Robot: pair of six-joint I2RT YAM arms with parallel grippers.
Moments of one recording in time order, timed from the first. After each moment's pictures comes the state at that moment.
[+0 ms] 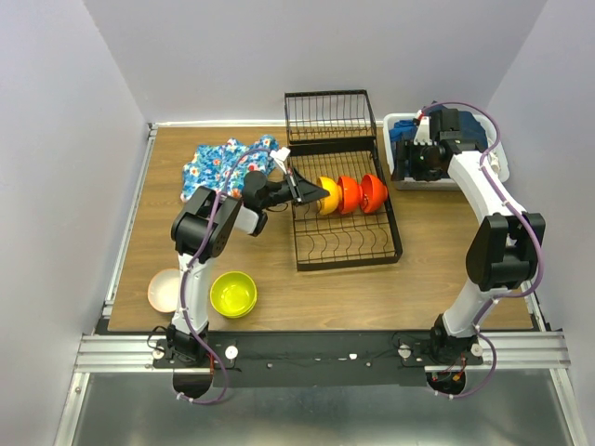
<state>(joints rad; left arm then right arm) -0.40 2.18 1.06 1.27 0.82 -1.20 0.06 1.77 1.54 -0.70 -0.17 0.02</state>
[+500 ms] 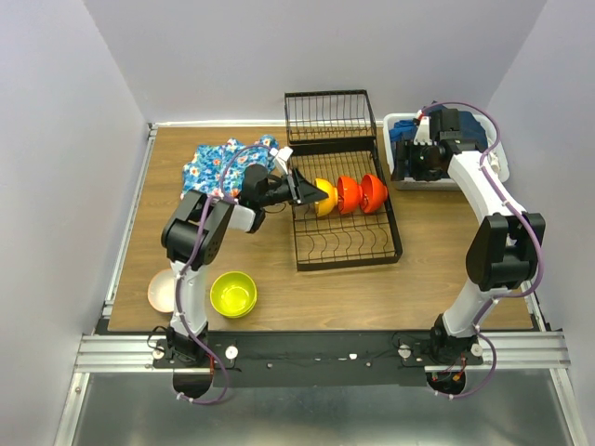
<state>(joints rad) -0.40 2.10 1.04 1.04 0.82 -1.00 0.06 1.77 1.54 -0.70 -0.17 0.03</state>
